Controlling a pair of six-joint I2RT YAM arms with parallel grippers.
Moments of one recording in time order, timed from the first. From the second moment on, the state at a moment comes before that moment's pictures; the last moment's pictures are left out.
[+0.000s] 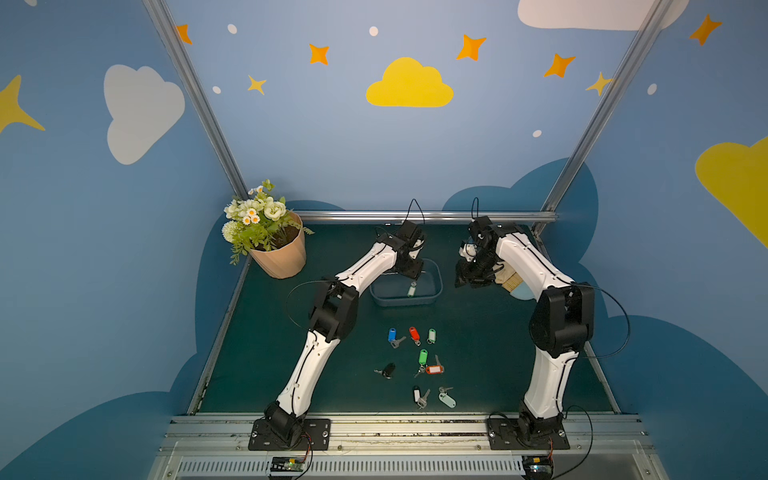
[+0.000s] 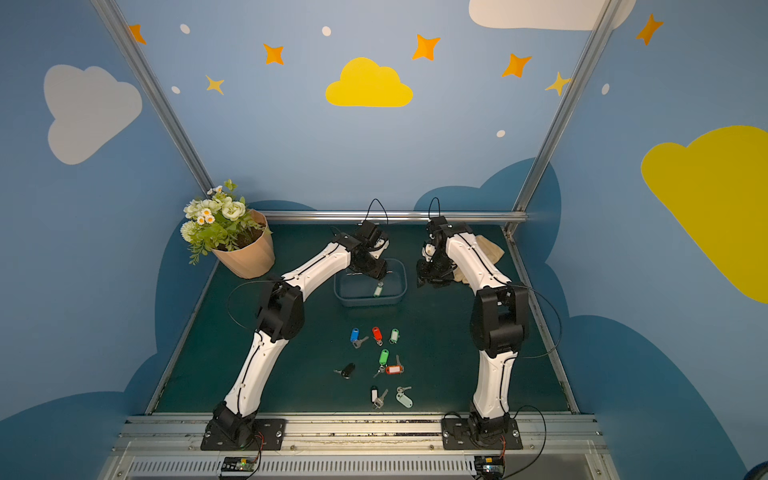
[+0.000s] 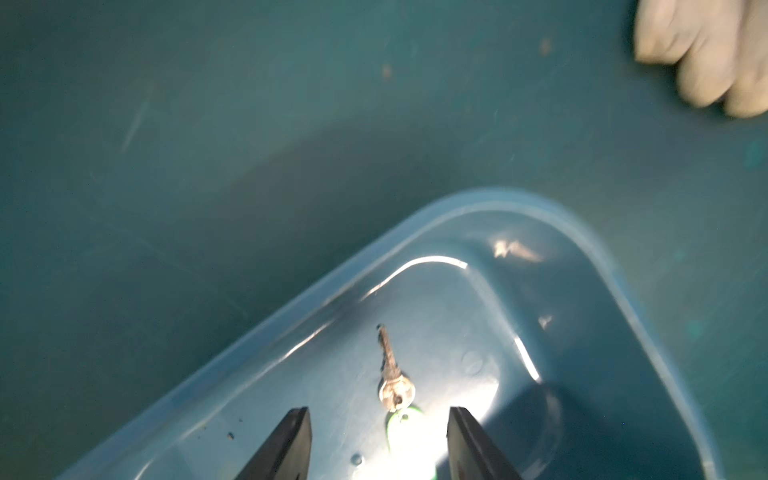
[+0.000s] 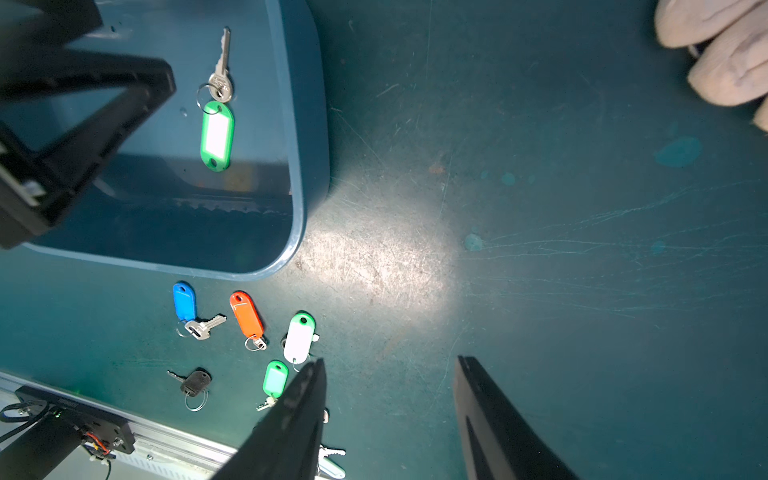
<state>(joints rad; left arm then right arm) -0.57 2.46 2.27 -0.89 0.10 -0.10 0.30 1.98 1.78 -1.26 -0.20 0.16</state>
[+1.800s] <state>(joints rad) -0.63 1.76 1.73 -1.00 0.02 -0.11 0.30 2.07 1.89 -1.22 -0.23 0.16</state>
